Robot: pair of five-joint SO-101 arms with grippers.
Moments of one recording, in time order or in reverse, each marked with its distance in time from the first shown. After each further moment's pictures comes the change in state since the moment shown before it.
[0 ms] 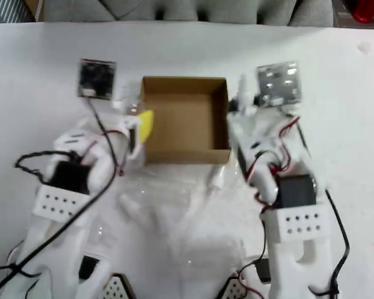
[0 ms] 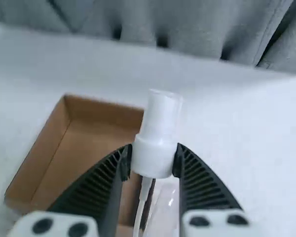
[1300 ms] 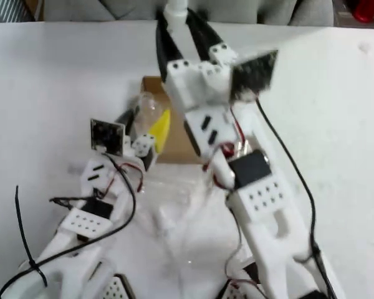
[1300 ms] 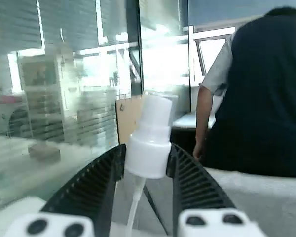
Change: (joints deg) left arm 2.6 0.0 37.1 -64.8 0.0; right arm -19.7 9.6 -6.7 -45.2 -10.2
